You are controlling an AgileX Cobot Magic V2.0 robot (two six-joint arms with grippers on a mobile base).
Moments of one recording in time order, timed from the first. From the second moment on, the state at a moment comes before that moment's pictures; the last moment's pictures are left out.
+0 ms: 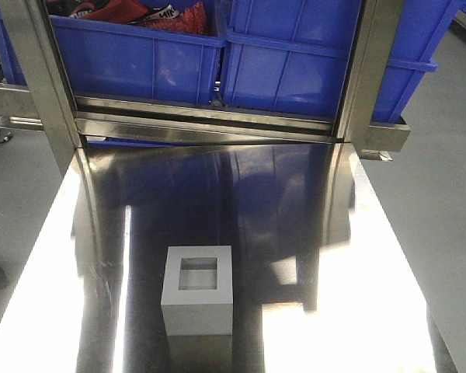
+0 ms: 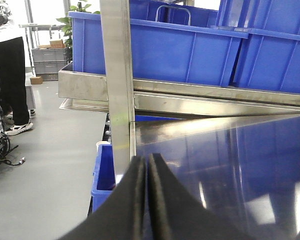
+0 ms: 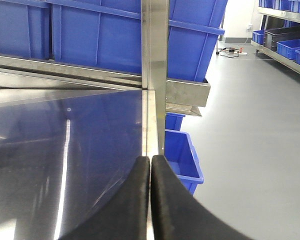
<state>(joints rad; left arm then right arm) -0.01 -0.01 0.03 0.06 0.09 -0.11 0.02 -0.01 0.03 -0.06 0.17 0.04</state>
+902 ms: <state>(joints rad) -0.01 -0.01 0.03 0.06 0.09 -0.11 0.02 -0.01 0.03 -0.06 0.17 0.04</state>
